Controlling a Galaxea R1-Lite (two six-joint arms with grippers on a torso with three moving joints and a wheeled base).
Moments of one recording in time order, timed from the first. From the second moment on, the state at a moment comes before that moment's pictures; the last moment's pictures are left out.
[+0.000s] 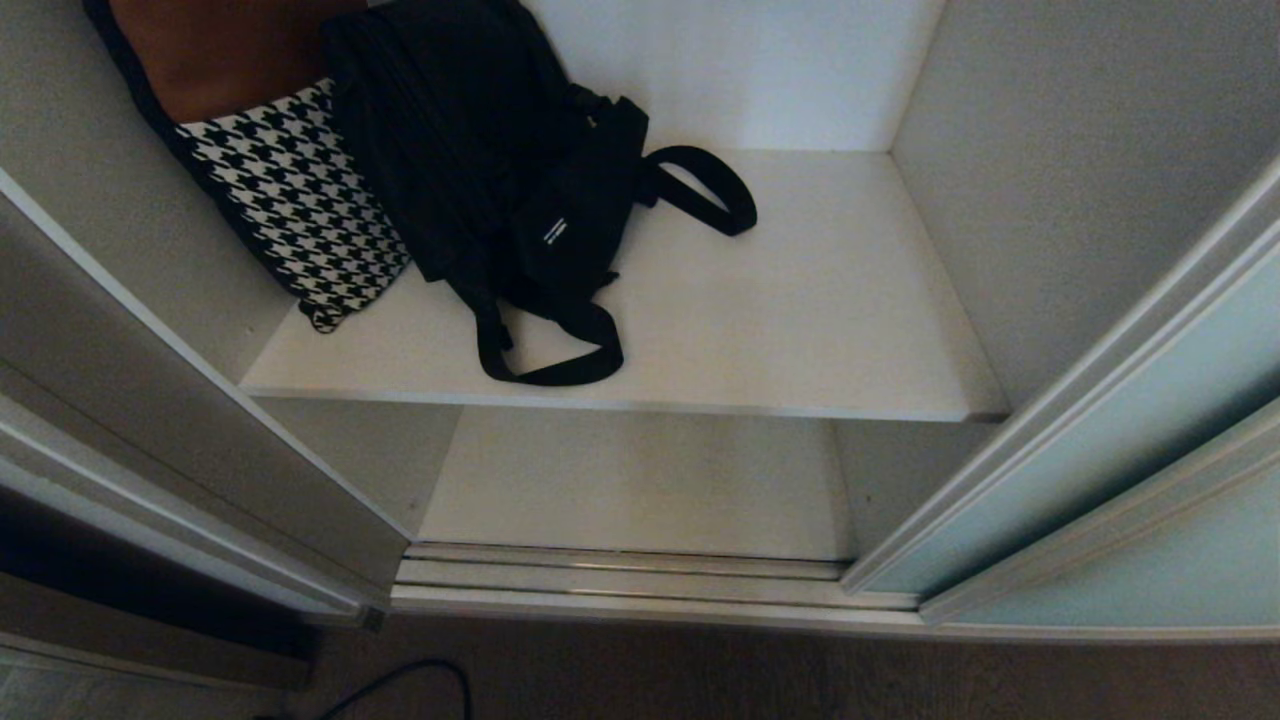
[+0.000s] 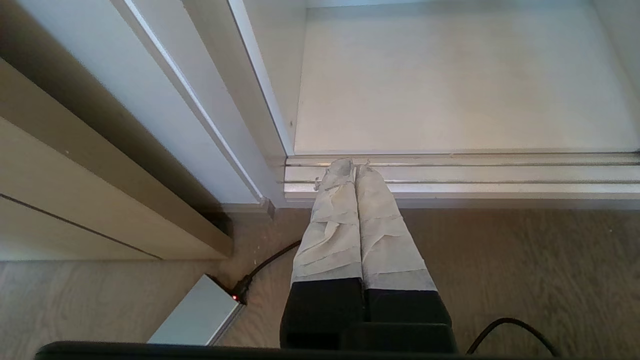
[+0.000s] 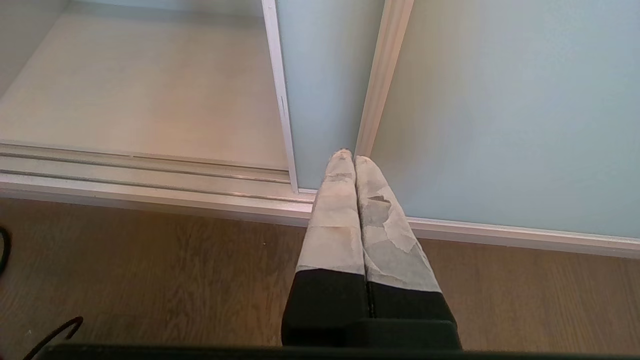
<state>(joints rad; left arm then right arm) 0.00 0.00 0.00 0.01 -0.02 0.10 0.00 0.00 0.00 0.00 0.00 0.01</state>
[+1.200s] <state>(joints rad) 0.00 0.00 0.00 0.01 -0.02 0.11 0.00 0.00 0.00 0.00 0.00 0.01</state>
